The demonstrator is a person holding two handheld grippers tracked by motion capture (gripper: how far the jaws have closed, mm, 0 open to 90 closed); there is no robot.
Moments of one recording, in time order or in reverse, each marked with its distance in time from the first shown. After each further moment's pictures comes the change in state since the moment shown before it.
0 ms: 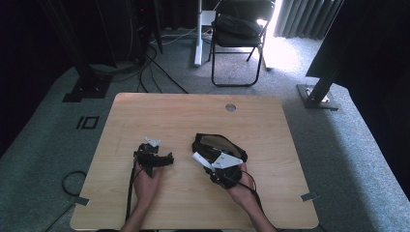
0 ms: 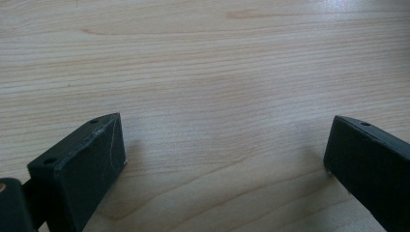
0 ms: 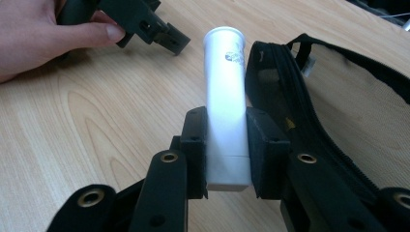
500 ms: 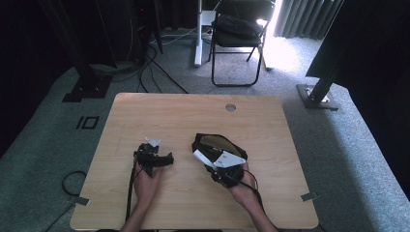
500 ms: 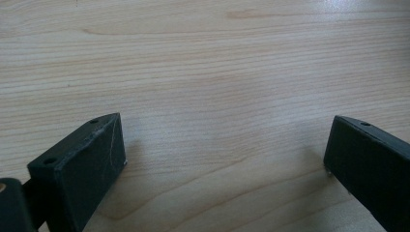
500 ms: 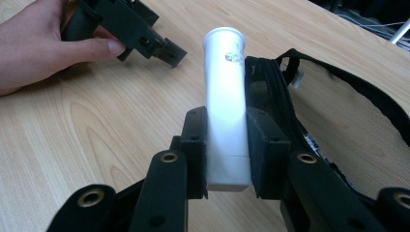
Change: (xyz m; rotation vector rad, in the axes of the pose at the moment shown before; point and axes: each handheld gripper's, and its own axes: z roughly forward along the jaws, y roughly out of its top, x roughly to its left) left arm 0.000 0.000 0.000 0.000 0.000 0.000; right arm -0.002 0.006 -0.009 -0.029 -0.010 0.001
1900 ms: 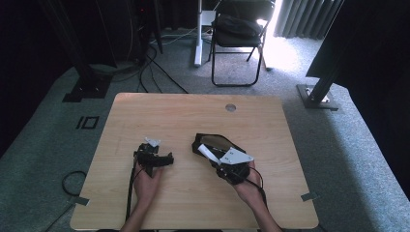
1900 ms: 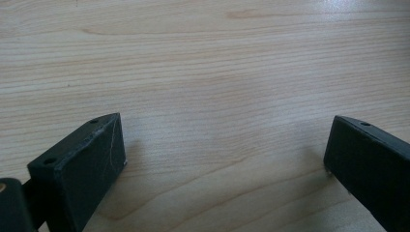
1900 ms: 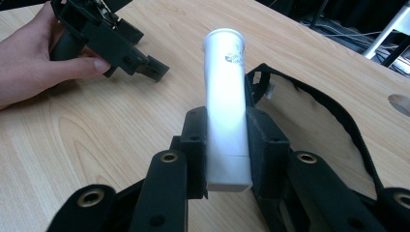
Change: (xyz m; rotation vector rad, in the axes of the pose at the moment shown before) left arm 0.000 0.000 0.000 -0.001 0.000 0.000; right arm -0.012 0.006 -0.016 -0.044 -0.041 0.013
